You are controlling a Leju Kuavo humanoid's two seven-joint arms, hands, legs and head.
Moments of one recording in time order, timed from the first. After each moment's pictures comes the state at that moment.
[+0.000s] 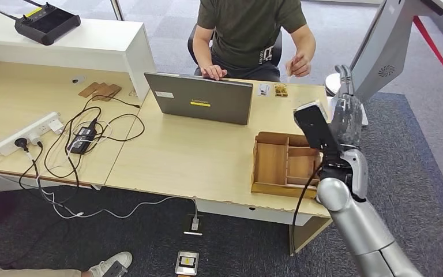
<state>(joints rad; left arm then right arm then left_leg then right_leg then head) -0.20 0.20 -1.16 -0.25 0.97 -0.34 -0.56 -0.58 -0.19 0.61 -1.38 0.59 -0.49 0.21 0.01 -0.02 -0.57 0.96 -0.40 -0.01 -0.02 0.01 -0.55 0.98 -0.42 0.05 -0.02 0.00</state>
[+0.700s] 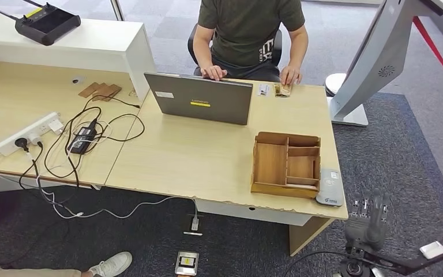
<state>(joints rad) -0.11 0.23 -1.11 -0.24 1.07 -0.26 -0.61 -0.06 -0.23 0.35 -1.32 -1.34 0.04 -0.62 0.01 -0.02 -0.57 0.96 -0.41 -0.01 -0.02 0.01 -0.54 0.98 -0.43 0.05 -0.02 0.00</state>
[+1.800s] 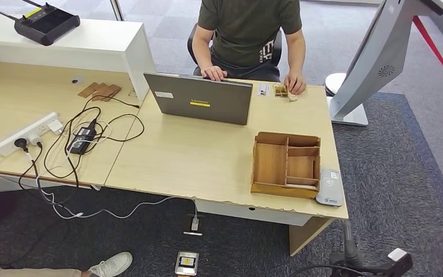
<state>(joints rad) -0.11 0.24 -1.10 -0.24 1.08 -0.23 -0.63 -0.10 -0.22 0.45 -1.05 -1.53 -0.30 -0.45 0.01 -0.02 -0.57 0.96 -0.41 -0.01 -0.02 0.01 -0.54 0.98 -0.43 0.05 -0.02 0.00</state>
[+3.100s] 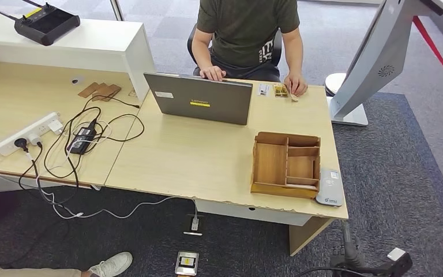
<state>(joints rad) -0.11 0.24 -1.10 -0.24 1.06 -0.22 -0.64 -0.11 -0.24 0.49 -1.03 -1.53 -0.31 -0.45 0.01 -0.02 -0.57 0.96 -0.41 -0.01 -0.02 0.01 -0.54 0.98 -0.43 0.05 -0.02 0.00</state>
